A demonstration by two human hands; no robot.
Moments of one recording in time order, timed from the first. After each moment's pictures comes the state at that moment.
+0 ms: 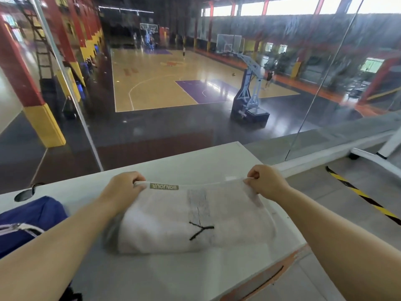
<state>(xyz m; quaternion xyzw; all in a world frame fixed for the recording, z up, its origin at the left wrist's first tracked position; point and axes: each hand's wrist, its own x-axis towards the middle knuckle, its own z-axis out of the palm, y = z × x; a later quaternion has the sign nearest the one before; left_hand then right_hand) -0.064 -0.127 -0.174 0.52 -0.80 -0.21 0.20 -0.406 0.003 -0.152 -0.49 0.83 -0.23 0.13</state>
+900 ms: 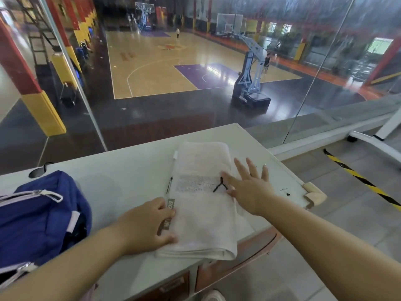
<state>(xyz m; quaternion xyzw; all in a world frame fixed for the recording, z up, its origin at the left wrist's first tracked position) -0.057 0.005 -0.177 0.33 -0.93 -0.13 -0.04 -0.332 0.065 -0.171 -0.63 0.76 0.12 0.04</state>
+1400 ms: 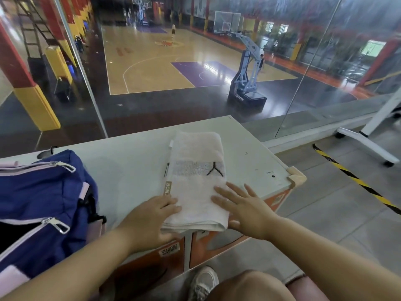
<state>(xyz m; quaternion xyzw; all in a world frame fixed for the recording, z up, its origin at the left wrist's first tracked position) -0.039 0.059 -0.208 0.24 -0.96 -0.08 0.13 -0.311 0.160 -0.196 -0.77 0.63 0.04 0.04</state>
